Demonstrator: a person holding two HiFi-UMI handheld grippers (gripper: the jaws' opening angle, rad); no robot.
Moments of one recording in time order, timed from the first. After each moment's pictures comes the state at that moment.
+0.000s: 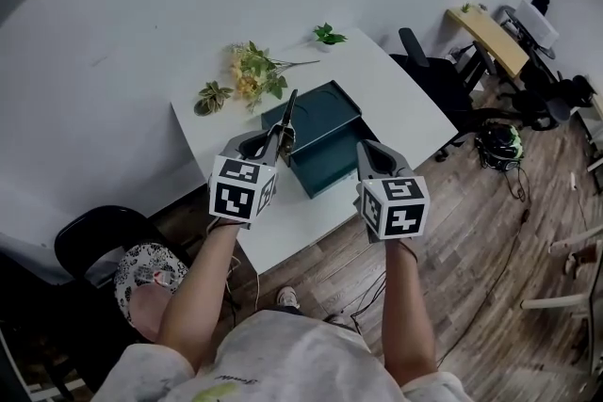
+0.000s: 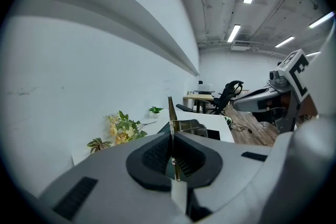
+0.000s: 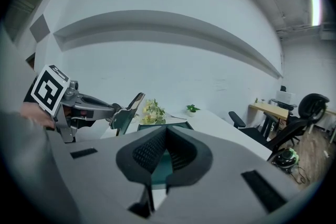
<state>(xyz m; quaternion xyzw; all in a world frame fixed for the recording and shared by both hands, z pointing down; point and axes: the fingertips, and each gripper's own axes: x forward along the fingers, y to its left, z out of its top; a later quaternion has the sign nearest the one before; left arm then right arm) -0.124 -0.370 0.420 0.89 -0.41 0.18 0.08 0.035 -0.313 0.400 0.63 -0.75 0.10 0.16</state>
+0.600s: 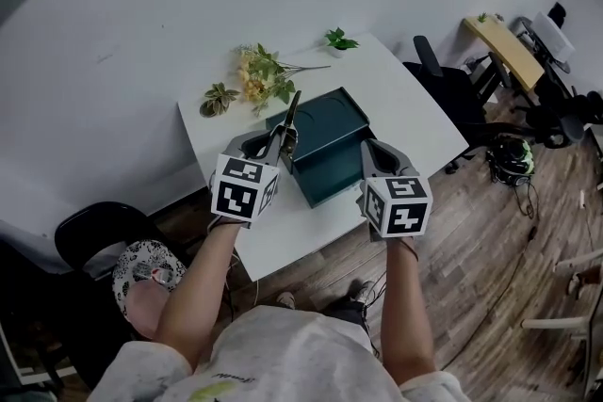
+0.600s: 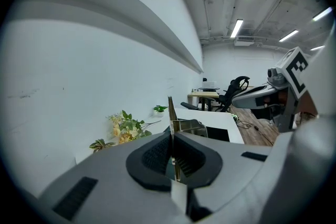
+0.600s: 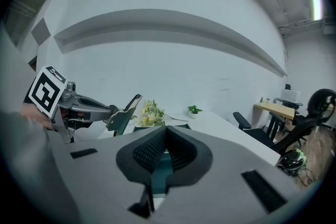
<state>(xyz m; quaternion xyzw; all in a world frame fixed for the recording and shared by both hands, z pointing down) -0.120 -0.390 0.430 0.88 -0.43 0.19 0.07 0.048 -0.346 0.410 0.61 -0.77 0.10 0.15</state>
